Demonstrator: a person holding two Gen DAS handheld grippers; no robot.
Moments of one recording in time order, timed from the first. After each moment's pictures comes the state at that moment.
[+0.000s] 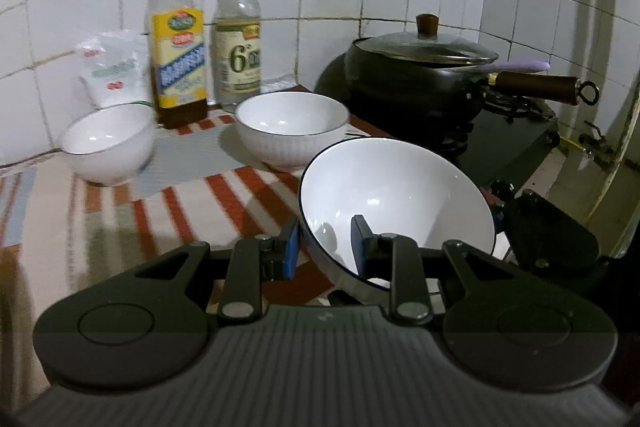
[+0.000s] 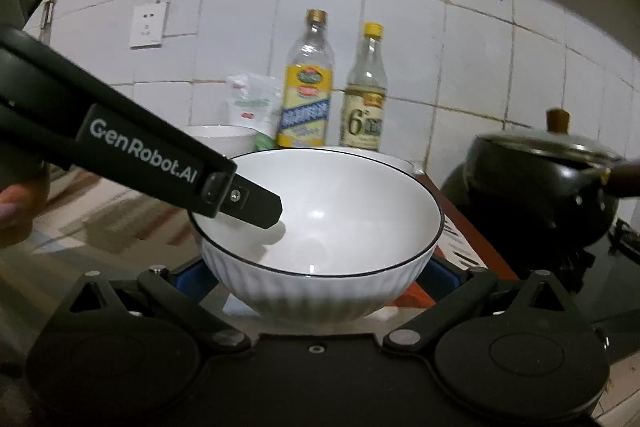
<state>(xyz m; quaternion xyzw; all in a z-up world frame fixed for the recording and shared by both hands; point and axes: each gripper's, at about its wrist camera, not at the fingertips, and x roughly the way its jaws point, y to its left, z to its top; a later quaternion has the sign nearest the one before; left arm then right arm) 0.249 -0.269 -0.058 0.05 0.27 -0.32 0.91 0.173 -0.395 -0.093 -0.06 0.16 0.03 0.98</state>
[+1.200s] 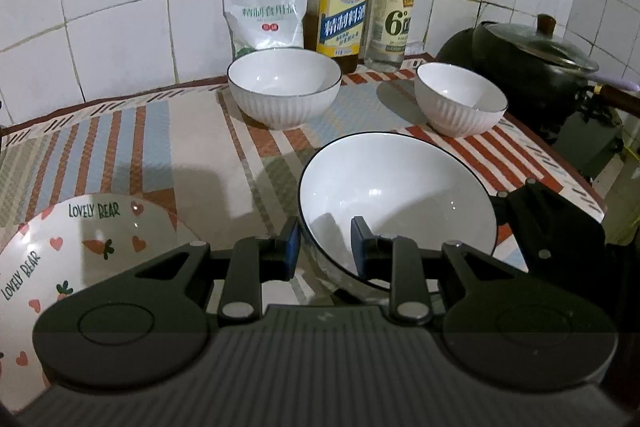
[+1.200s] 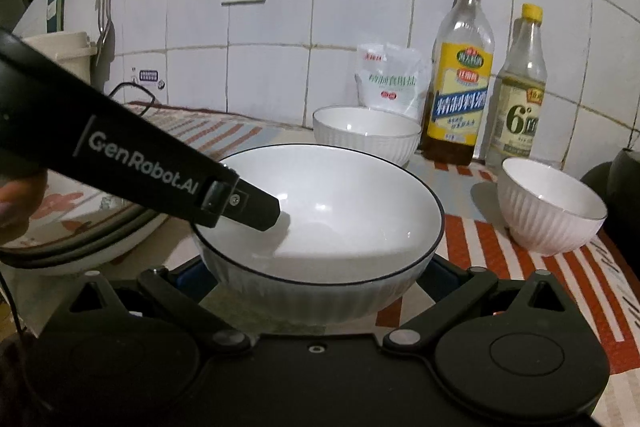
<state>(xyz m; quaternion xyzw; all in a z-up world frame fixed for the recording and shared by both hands) 0.304 -0.149 -0.052 0.04 0.36 -0.23 0.91 0.250 -0.279 -0.084 -0.06 0.25 0.13 0.96</state>
